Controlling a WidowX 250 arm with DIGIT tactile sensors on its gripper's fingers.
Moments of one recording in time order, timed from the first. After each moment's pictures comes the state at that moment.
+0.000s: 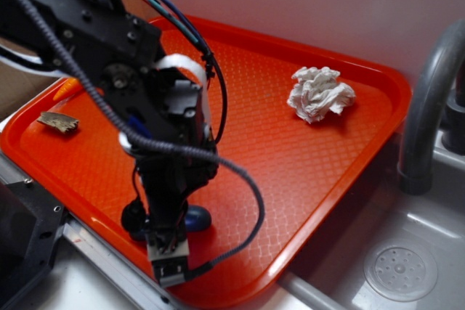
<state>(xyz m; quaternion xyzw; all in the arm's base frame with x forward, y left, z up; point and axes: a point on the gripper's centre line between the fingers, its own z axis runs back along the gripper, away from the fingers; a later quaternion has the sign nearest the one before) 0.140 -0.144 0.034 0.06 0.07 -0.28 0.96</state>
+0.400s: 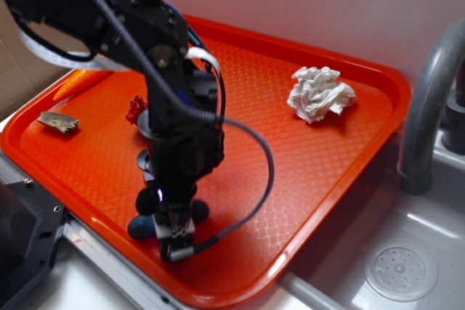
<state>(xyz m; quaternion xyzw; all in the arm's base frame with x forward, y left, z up) 0.146 -0.127 0.023 0.04 0.13 -0.21 0.97</state>
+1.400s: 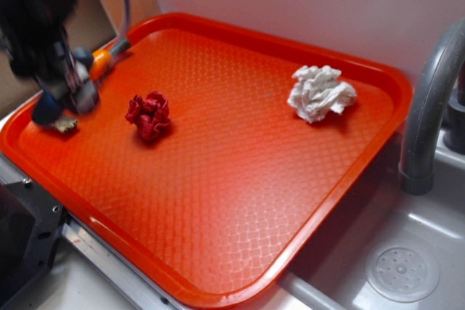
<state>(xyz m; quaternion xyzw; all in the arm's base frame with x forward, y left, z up) 0.147 -0.025 0.165 0.05 -0.07 0.05 0.99</state>
